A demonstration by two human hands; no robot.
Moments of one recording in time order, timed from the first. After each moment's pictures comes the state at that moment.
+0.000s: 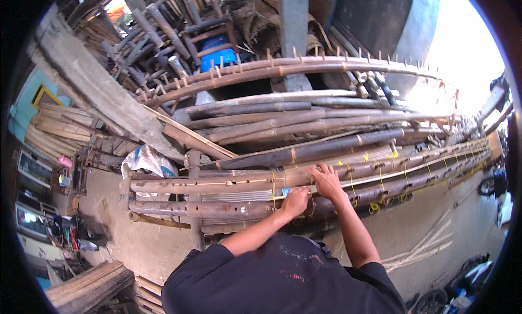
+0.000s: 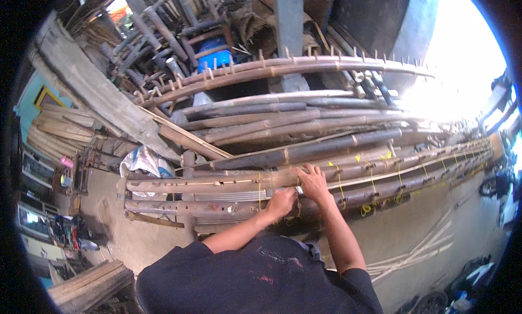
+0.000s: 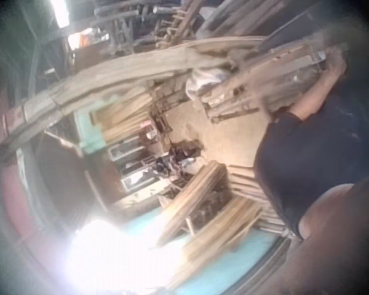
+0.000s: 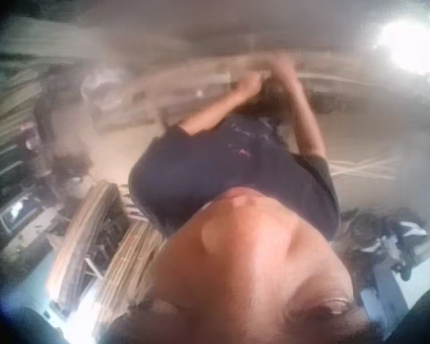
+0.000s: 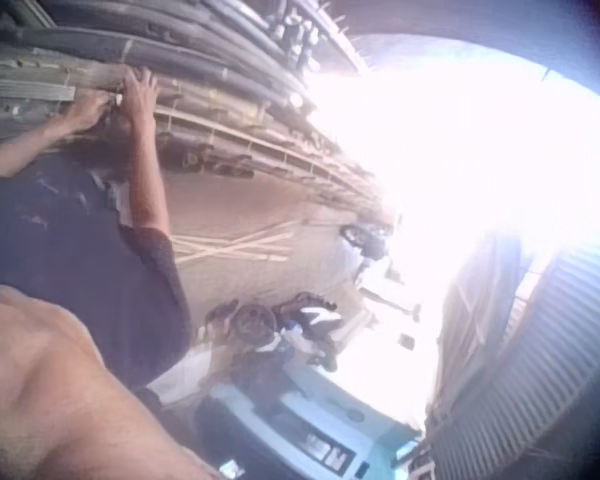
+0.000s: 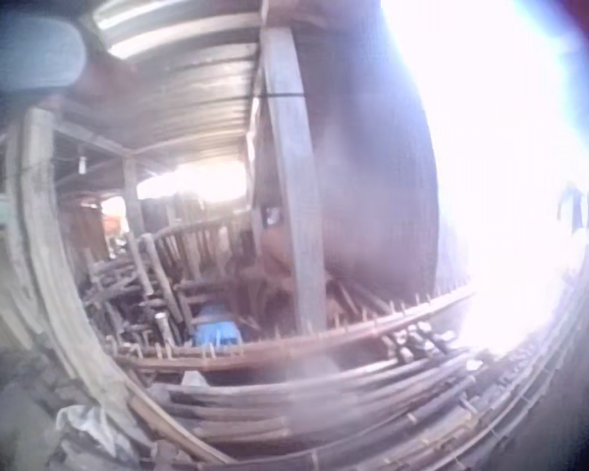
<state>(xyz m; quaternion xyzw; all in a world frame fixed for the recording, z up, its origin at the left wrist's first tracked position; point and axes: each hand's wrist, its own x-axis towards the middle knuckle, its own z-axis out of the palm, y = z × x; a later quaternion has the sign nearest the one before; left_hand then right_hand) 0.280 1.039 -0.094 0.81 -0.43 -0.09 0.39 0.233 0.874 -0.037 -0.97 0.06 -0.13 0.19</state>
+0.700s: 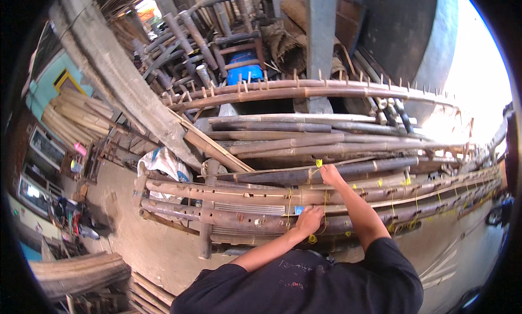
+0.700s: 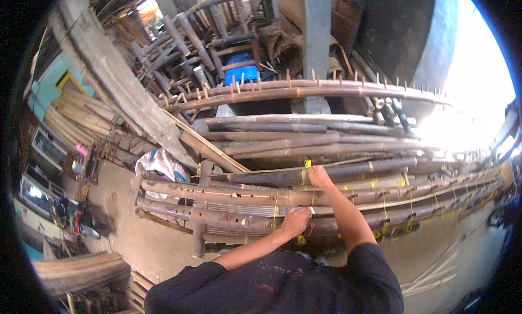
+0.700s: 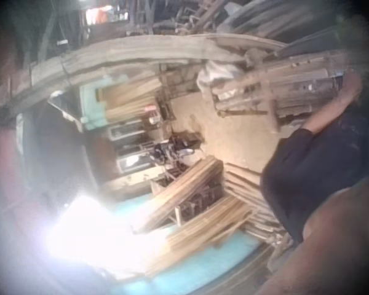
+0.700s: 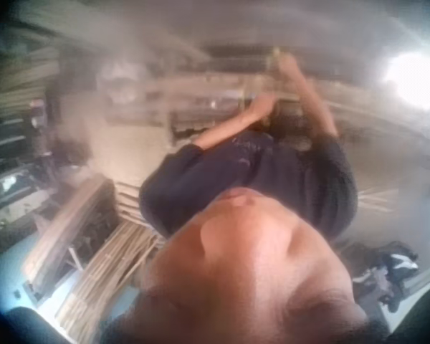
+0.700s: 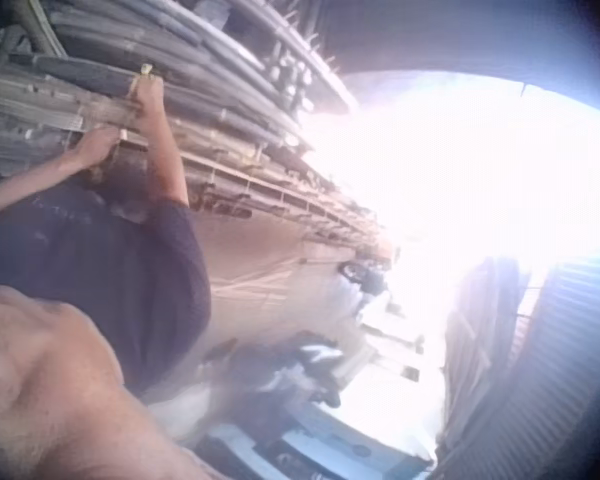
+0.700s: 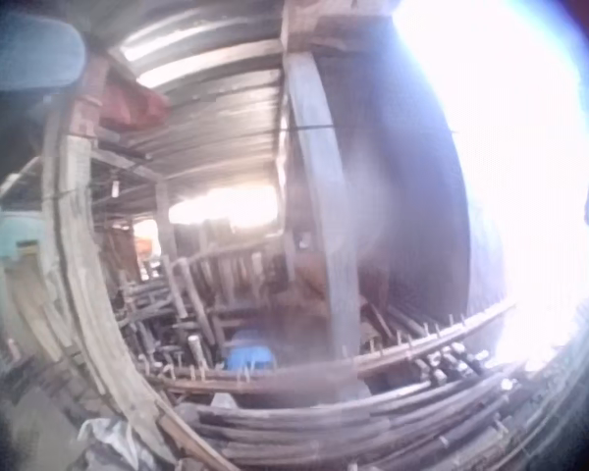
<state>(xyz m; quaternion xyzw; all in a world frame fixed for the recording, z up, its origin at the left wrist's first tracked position) 0.276 1.049 -0.110 0.85 -0.42 -0.04 0.31 0.390 0.842 -0.111 -0.84 0.18 0.01 0.51</state>
